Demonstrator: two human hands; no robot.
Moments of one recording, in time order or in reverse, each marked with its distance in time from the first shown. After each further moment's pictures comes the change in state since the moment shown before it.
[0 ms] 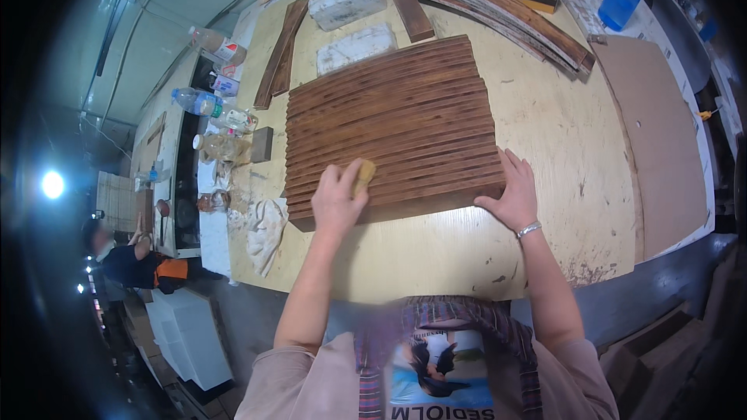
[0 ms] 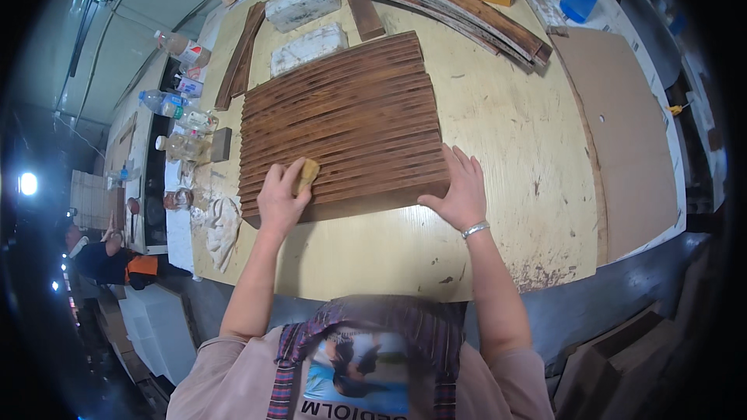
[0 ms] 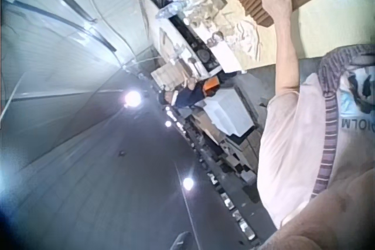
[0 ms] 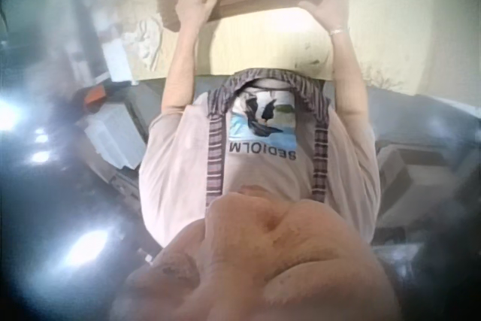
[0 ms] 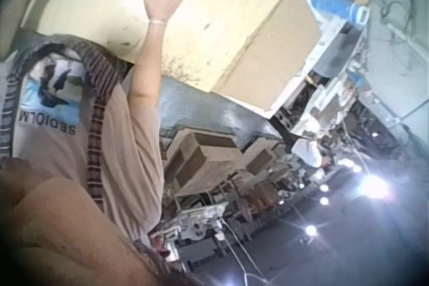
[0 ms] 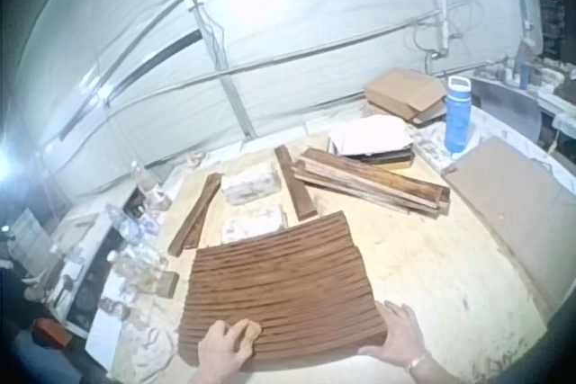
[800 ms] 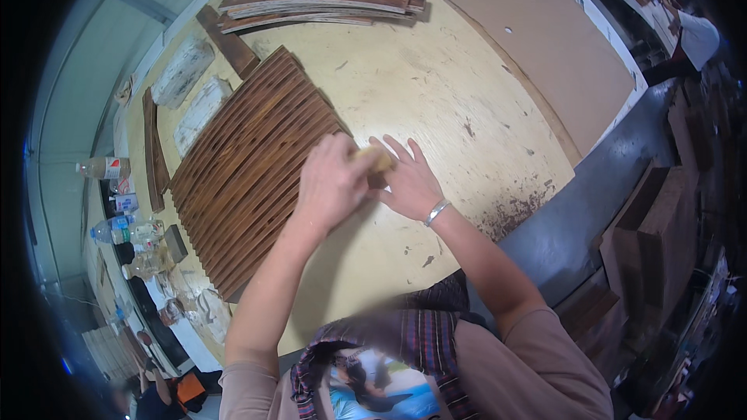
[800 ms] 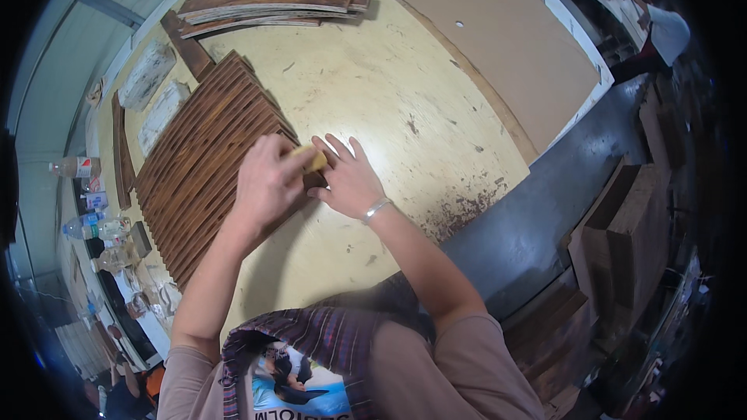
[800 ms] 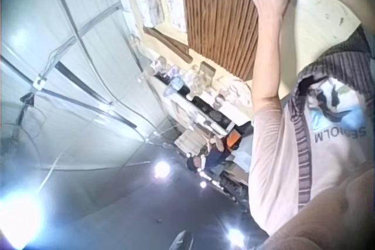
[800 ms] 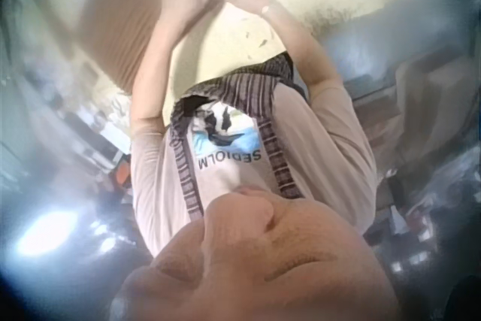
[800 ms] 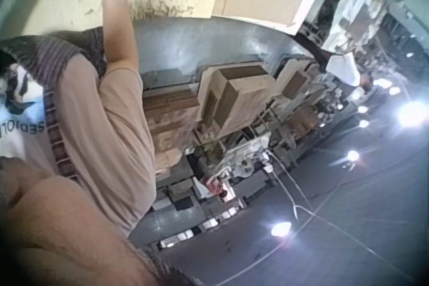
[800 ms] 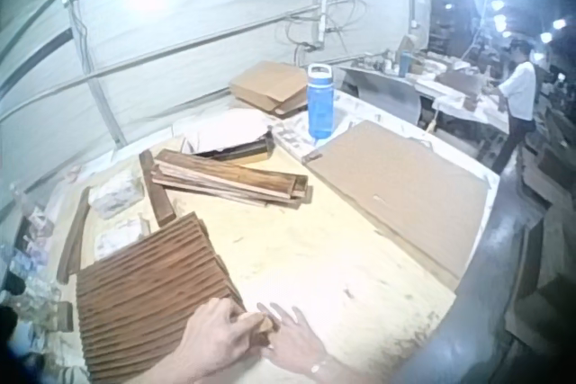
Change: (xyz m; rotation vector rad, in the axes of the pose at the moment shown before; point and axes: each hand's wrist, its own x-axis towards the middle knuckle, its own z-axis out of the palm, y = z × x) left_hand 0.080 0.197 0.041 -0.217 -0.212 0.885; right_hand -0.028 0.021 0.007 -0.273 -0.009 -0.042
